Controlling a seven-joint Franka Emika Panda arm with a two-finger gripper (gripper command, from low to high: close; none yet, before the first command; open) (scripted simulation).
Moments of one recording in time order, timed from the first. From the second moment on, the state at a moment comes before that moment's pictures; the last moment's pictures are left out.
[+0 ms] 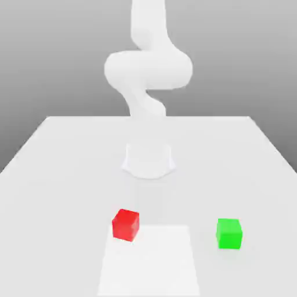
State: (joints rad) arm -0.01 -0.74 0.00 -2.37 0.00 2.35 0.82
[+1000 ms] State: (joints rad) arm -0.15 0.18 -0.01 -2.90 0.02 3.08 0.95
